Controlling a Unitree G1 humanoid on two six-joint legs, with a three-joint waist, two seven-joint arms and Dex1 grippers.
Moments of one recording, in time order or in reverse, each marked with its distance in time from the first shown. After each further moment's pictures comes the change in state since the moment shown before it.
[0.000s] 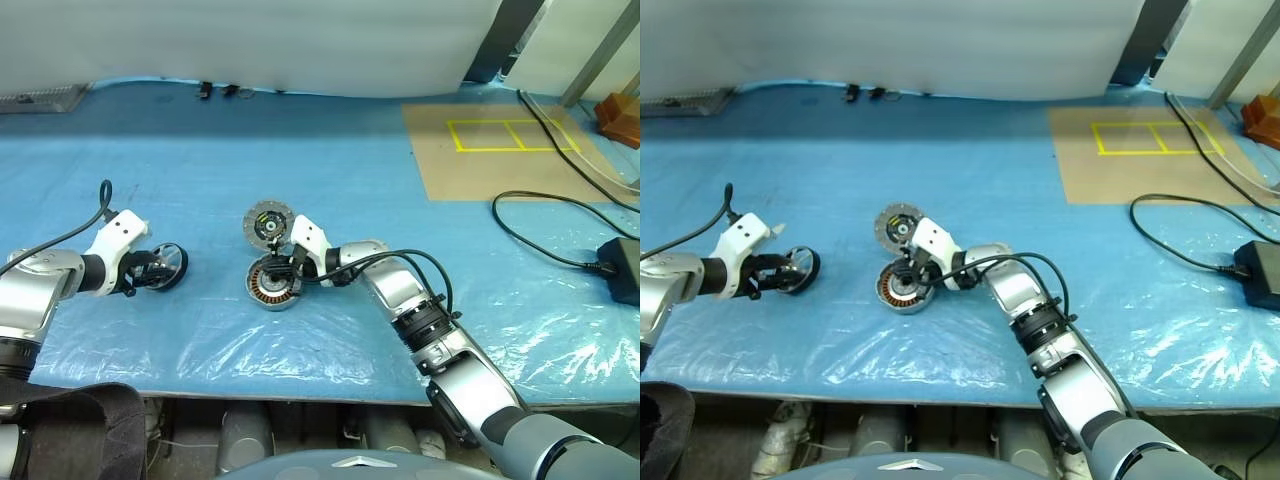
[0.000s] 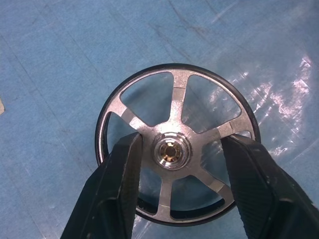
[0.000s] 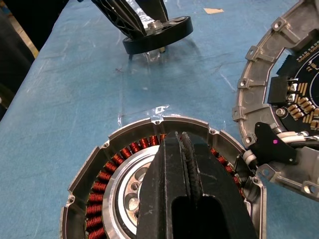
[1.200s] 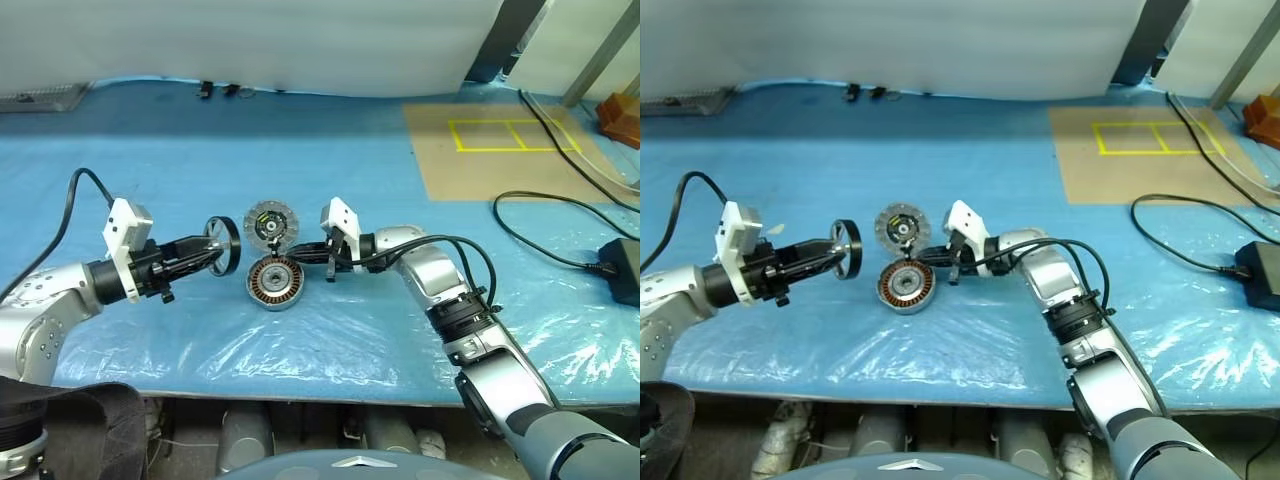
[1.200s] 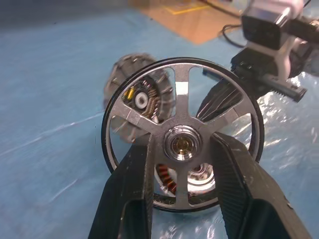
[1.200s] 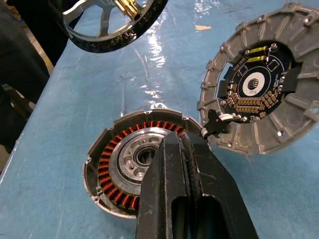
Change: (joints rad) left arm 0.202 -0.254 0.281 -0.504 -0.489 0.098 0.061; right arm -0.002 -0.196 -0.072 -0.140 0.129 0.093 0.138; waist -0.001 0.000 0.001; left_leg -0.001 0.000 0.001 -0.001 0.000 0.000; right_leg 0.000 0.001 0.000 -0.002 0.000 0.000
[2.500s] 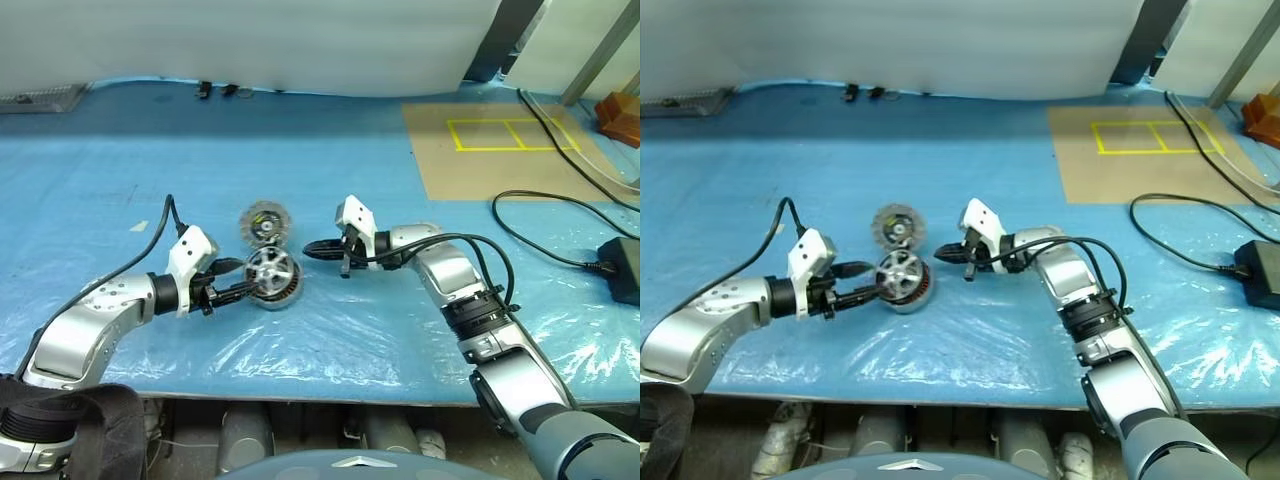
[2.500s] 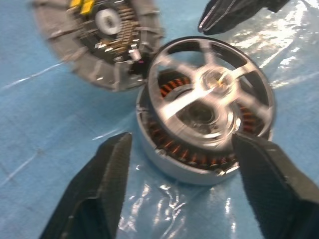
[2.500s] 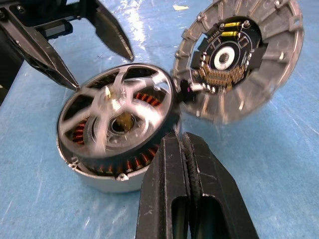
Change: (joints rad) left arm -0.046 0.023 -0.302 0.049 0.252 -0.083 0.111; right arm 0.000 -0.048 -0.007 0.024 -0.014 -0.028 -0.027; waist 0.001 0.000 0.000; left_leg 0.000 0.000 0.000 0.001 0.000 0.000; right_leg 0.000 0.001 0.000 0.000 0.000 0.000
